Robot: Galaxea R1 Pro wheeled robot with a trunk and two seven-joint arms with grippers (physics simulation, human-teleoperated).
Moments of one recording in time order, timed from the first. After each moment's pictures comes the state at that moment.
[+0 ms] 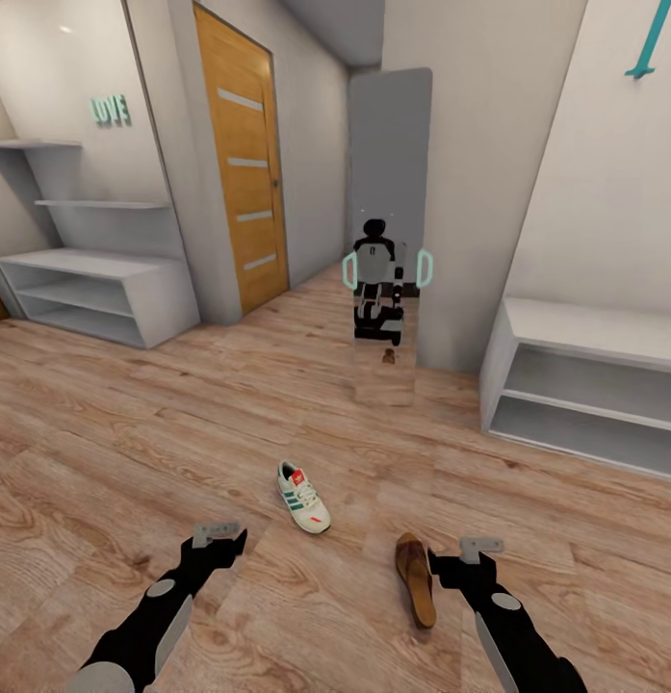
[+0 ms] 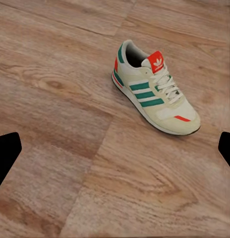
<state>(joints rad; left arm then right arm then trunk) -0.52 0.03 0.08 -0.53 0.01 -0.10 -0.14 -0.36 -0.01 -0.03 -0.82 0.01 0.14 0.00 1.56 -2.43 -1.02</state>
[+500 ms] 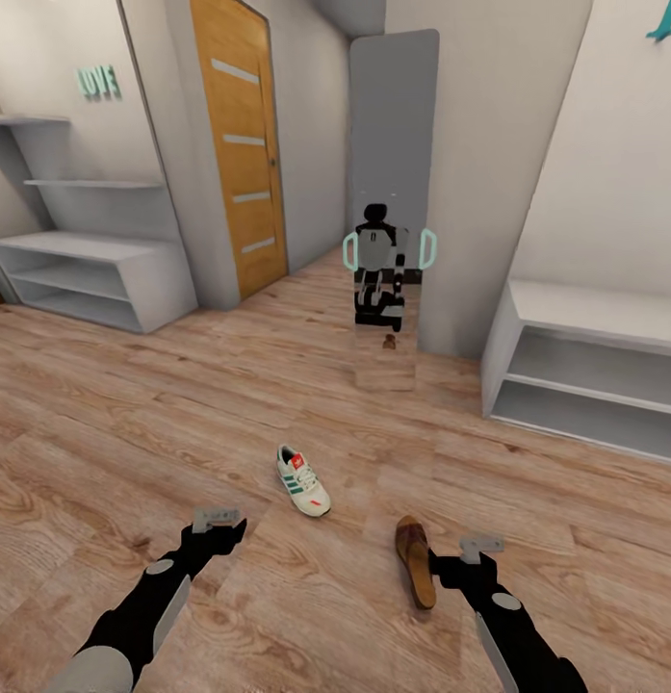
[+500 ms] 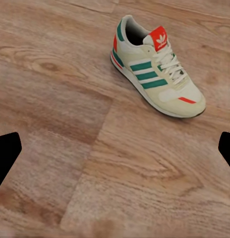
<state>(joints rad) -0.54 0.05 0.07 -0.59 0.01 0.01 -0.16 -0.36 -0.01 -0.03 -0.82 0.01 0.14 0.00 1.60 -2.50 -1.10</state>
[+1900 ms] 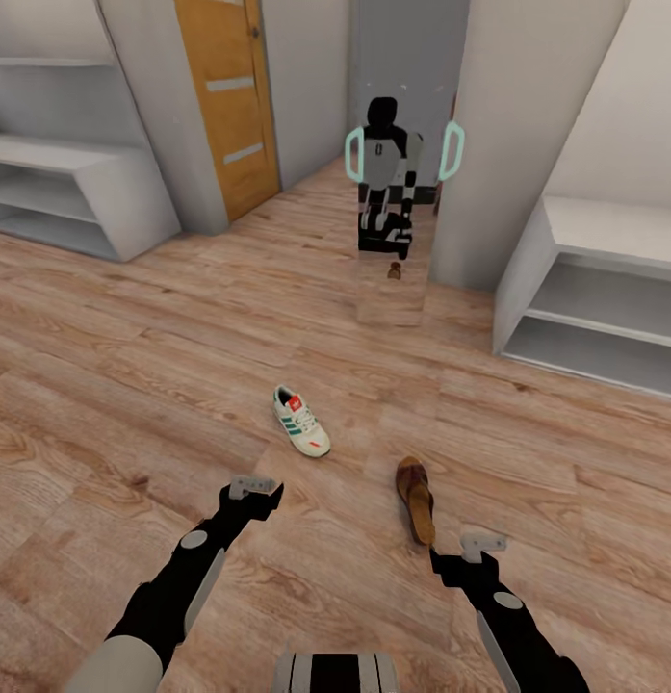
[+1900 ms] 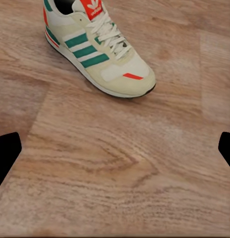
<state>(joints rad) -0.53 -0.02 -0.06 -0.81 0.02 0.02 -0.17 -0.36 -0.02 -0.03 -0.83 0.01 0.14 0.00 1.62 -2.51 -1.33</state>
